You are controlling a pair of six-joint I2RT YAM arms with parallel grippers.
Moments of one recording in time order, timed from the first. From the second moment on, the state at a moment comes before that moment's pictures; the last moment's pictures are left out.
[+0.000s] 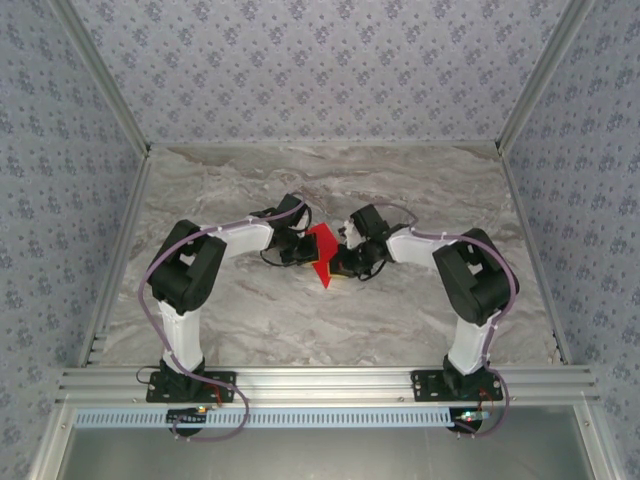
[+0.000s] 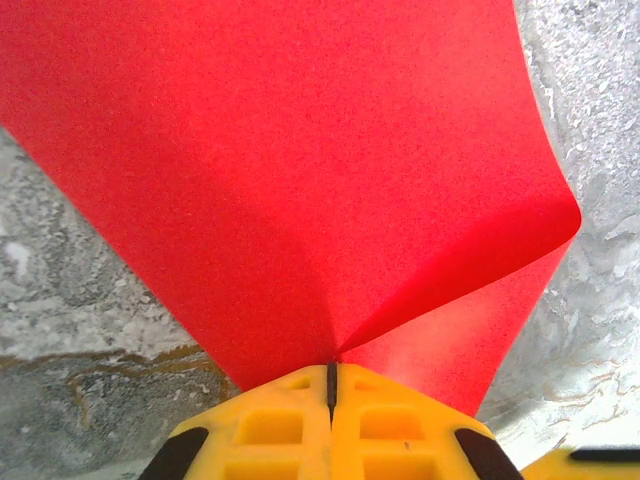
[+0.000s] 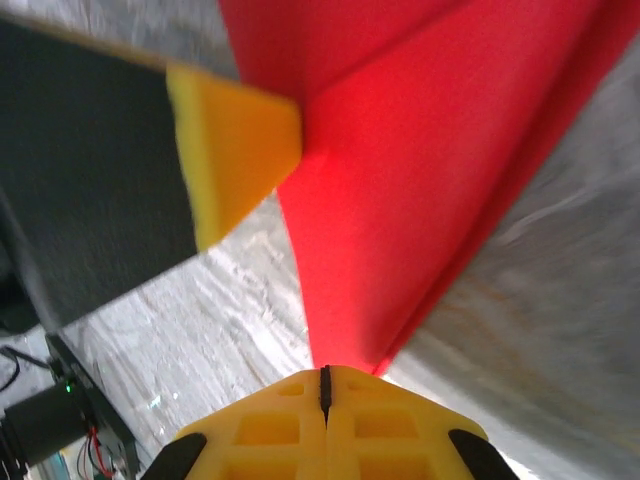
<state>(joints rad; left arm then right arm) -0.60 1.95 1.20 -0.40 0.35 -0.70 0.54 1.82 1.01 -0.29 -0.59 0.58</state>
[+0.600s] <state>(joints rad) -0.60 1.95 1.21 -0.41 0.35 -0.67 0.51 1.97 1.15 -0.31 -0.54 0.57</state>
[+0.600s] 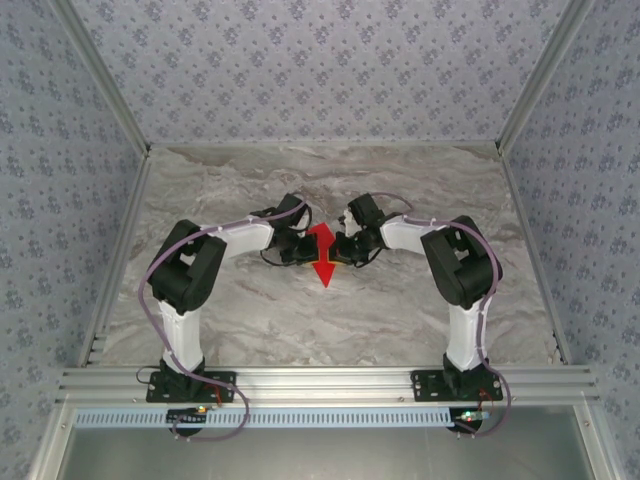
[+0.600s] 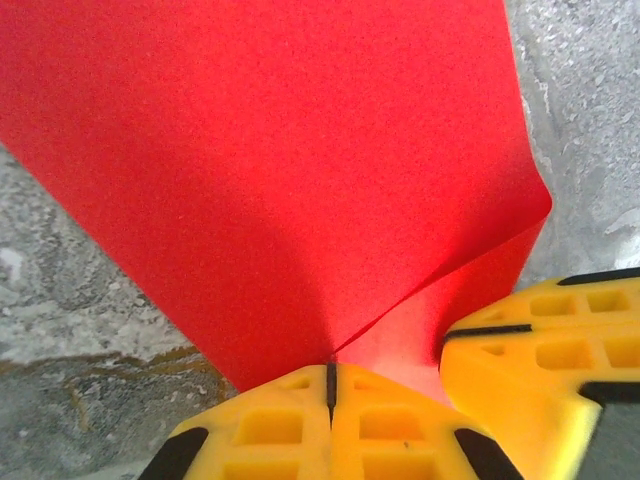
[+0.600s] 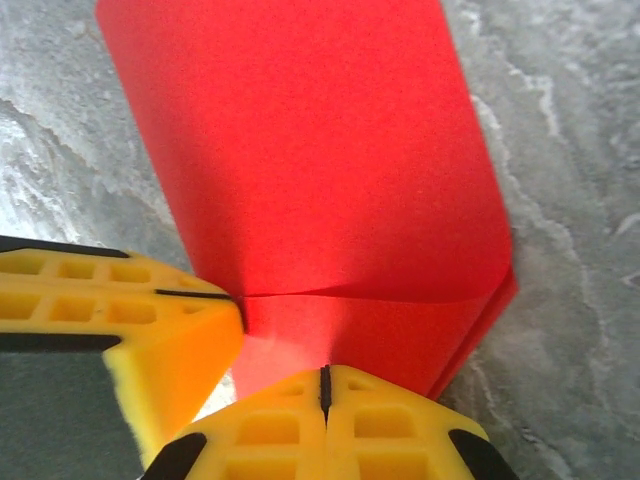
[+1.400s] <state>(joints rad) -0.65 1.84 1.11 -0.32 0.37 -0.75 0.51 1.94 1.10 -0.26 -0.57 0.59</state>
